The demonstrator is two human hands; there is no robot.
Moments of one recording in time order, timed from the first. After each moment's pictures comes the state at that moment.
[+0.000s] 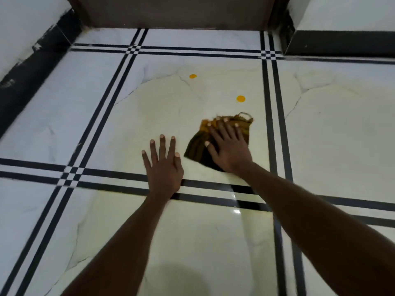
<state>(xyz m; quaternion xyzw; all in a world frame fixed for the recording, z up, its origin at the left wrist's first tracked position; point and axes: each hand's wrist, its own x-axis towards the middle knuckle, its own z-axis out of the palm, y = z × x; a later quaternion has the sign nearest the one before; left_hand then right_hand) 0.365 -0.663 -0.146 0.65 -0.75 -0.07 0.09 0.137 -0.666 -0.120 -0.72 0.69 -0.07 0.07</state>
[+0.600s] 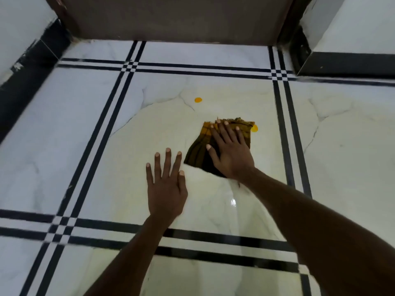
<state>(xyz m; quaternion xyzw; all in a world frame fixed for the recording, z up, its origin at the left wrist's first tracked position) 0.370 -0.742 -0.144 0.61 -0.78 -0.05 0.10 0.138 -0.786 -0.128 -0.71 0.69 -0.08 0.06</state>
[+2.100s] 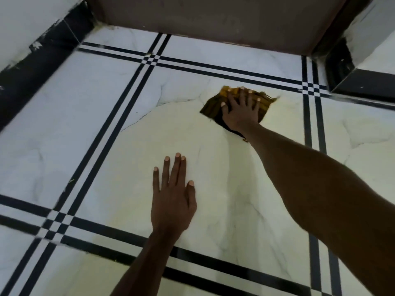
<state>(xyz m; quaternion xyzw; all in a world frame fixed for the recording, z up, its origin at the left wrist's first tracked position) 0.364 -0.742 -0.142 0.64 -0.75 -0.07 0.12 0.131 -0.958 -0.110 -0.64 0.75 -0.02 0.14</state>
